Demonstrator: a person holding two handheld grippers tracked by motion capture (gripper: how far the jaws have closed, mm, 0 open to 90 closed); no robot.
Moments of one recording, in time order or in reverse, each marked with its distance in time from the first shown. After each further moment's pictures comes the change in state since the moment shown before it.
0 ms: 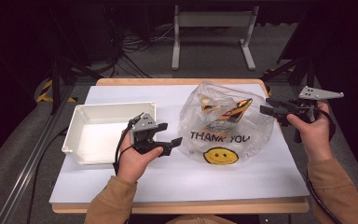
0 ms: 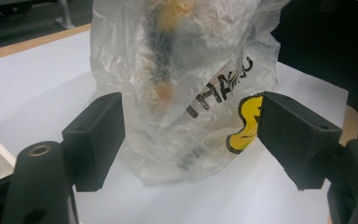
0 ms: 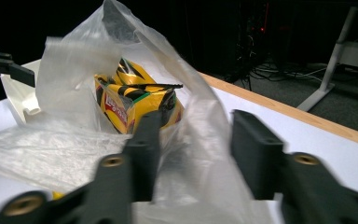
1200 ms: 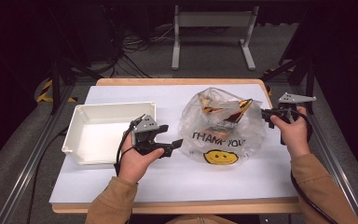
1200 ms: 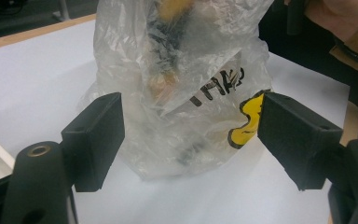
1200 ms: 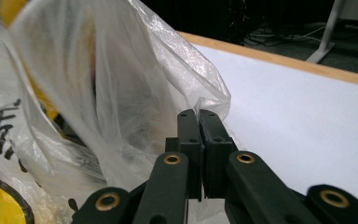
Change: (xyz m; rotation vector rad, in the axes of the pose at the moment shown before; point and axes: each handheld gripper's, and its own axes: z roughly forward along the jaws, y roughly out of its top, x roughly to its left) left arm 0.000 -0.004 0.005 0.016 -0.009 -0.008; right arm -0.025 -0.045 0.051 0.109 -0.037 0.084
